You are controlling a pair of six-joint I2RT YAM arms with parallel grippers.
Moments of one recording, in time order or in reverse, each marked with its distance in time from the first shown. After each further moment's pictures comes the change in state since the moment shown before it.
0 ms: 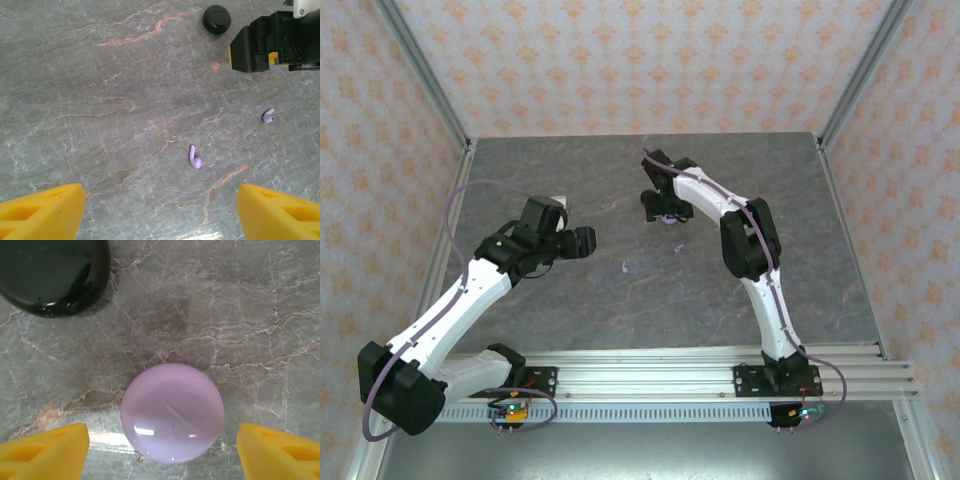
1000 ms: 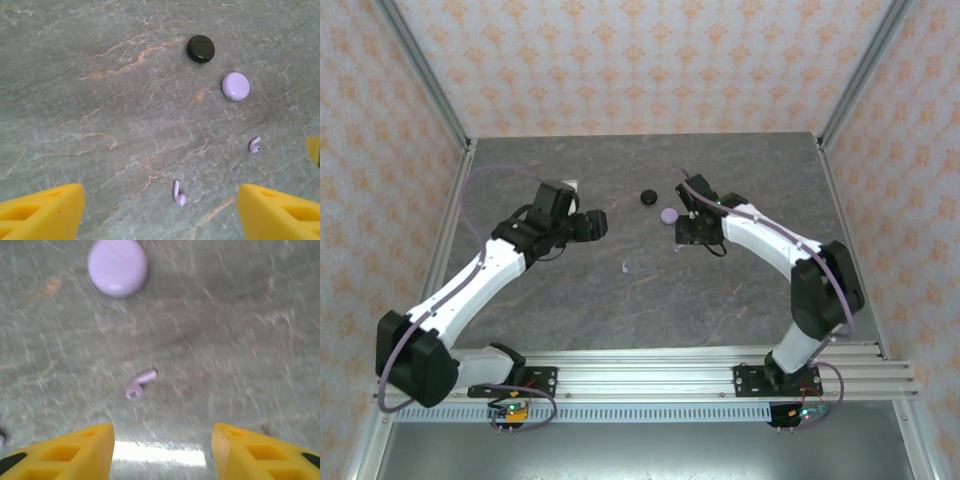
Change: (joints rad) left arm 0.000 0.124 0.061 0.116 0.004 0.000; right arm 0.014 -0.644 -0.715 0.265 0.000 0.057
